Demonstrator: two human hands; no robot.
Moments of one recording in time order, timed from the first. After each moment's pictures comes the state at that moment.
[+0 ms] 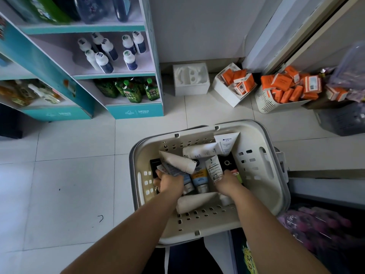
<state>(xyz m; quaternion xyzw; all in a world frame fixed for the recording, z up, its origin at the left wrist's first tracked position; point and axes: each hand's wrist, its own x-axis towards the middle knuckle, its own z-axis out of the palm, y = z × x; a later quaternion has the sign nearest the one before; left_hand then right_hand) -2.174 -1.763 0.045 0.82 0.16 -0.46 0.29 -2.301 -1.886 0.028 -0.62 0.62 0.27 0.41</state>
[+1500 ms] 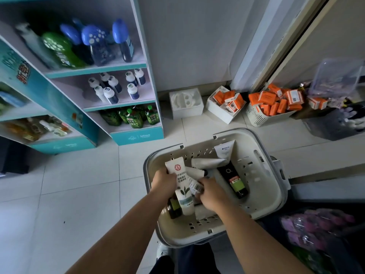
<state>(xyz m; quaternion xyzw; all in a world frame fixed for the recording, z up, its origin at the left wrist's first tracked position) -2.124 -1.743 0.121 0.81 -0.02 -0.46 0.36 -2.268 -1.820 0.064 -0.78 0.46 0.18 0.38</state>
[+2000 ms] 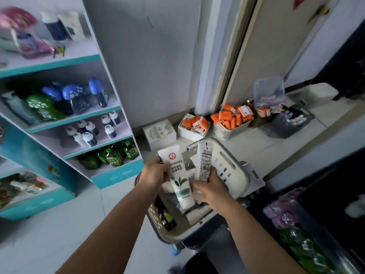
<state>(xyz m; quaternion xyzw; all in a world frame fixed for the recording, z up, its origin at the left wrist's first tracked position) -2.125 -1.741 0.241 0.70 -0.14 -0.51 0.48 -2.301 -1.790 0.191 -0.44 0.46 -0.20 0.75</state>
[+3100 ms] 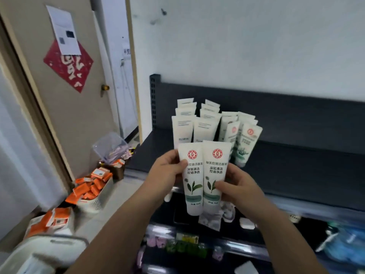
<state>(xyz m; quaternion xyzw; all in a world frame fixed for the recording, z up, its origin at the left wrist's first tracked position) -2.561 -1.722 0.452 0.29 -0.59 -0.67 0.35 -2.716 -1.602 0.433 -0.40 0.60 -0.58 0.38</state>
